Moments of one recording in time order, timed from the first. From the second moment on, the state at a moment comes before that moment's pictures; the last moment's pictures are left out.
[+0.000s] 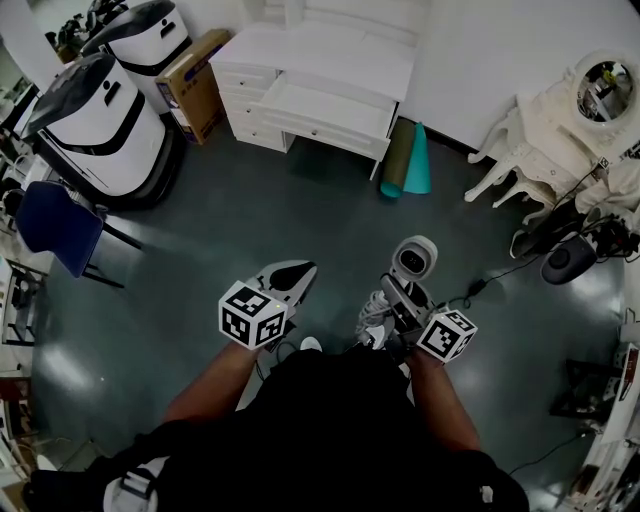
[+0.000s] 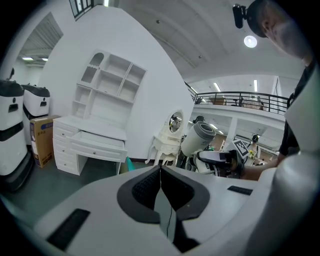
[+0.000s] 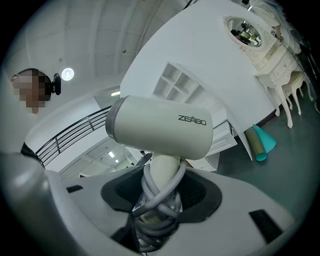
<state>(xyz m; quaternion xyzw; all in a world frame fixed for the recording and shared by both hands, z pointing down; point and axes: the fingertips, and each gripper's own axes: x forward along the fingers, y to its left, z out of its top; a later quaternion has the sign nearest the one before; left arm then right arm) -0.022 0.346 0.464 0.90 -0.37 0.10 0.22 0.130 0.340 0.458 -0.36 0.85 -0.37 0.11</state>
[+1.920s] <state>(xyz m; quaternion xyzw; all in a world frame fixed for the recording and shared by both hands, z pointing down) 0.019 0.048 0.490 0.86 -0.42 0.14 0.24 0.181 0.024 0.487 -0.31 0.85 -0.41 0.12</state>
